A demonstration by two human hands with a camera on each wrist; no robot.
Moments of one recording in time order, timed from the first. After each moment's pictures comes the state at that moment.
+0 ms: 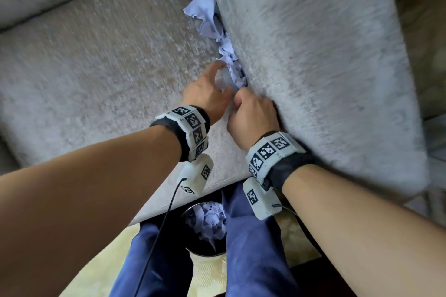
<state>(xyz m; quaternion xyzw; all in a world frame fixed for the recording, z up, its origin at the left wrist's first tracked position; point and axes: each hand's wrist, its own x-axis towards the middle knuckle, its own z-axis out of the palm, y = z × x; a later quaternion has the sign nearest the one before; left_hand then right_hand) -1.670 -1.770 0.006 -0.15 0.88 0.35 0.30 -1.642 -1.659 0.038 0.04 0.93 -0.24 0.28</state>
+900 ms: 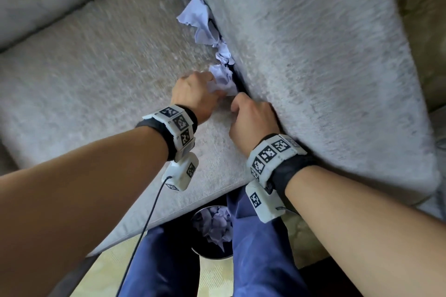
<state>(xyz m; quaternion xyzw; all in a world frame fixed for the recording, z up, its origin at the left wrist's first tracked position) -1.689 -1.793 -0.015 -0.10 0.90 0.29 0.29 -1.649 -1.659 0.036 0.04 0.91 -0.23 0.33</state>
